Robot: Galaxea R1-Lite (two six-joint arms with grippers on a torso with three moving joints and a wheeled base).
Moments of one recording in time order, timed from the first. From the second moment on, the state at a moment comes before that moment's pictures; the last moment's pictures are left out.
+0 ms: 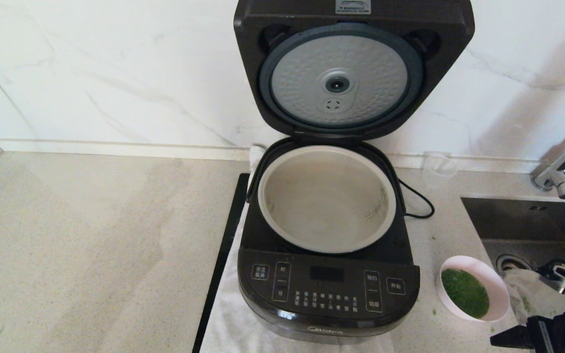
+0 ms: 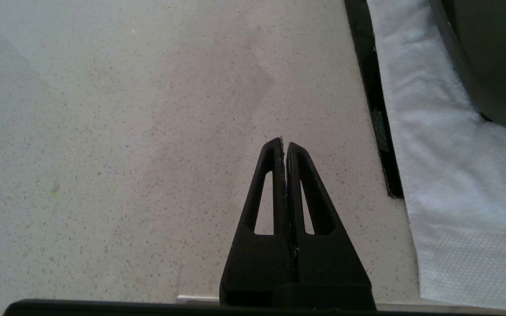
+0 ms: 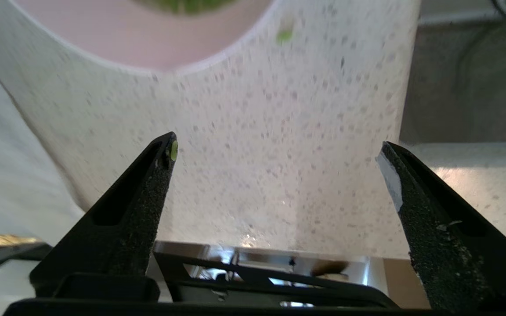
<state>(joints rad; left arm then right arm) 0.00 0.00 0.00 0.01 -0.05 0.09 -0.22 1.52 -0.54 0.18 0.23 0.11</state>
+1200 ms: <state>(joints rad) 0.00 0.00 0.00 0.01 -0.05 0.09 -0.27 1.61 -0.75 0.26 0.24 0.17</state>
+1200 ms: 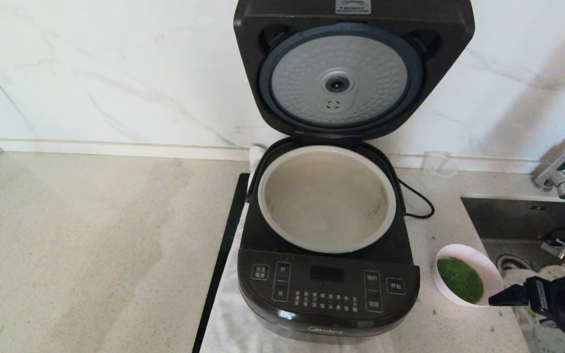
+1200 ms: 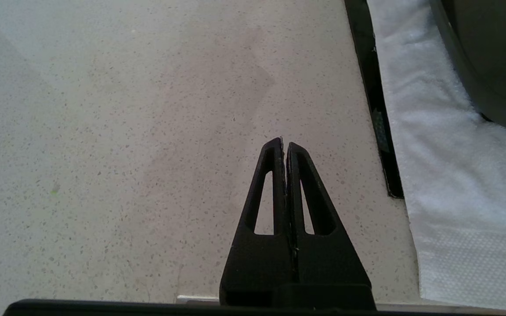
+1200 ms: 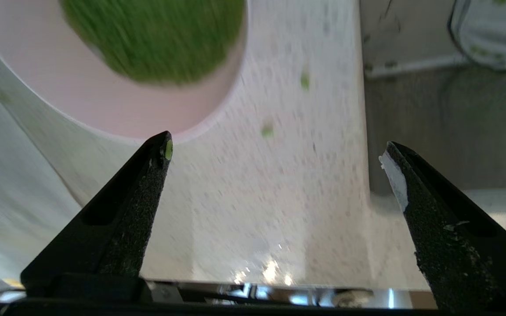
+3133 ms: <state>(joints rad) 0.00 0.00 0.00 0.01 -0.05 0.09 -0.19 1.83 -0.92 0.23 0.19 0.26</state>
